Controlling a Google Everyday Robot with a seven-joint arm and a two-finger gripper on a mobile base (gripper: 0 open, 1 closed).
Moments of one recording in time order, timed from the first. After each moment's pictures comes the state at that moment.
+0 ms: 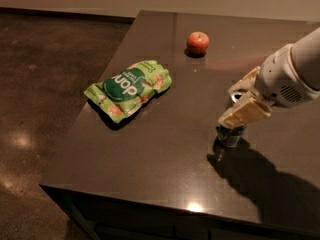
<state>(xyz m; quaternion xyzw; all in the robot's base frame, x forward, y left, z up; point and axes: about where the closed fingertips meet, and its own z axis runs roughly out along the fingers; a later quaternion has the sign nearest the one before) 0.456 -0.158 0.917 -0.53 0.80 0.10 0.27</state>
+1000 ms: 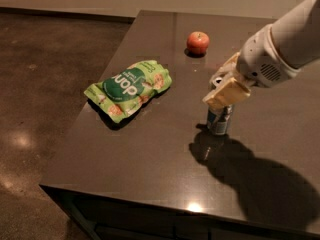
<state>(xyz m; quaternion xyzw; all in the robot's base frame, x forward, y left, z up) 0.481 -0.124 0.937 -0.55 0.78 0.12 0.29</state>
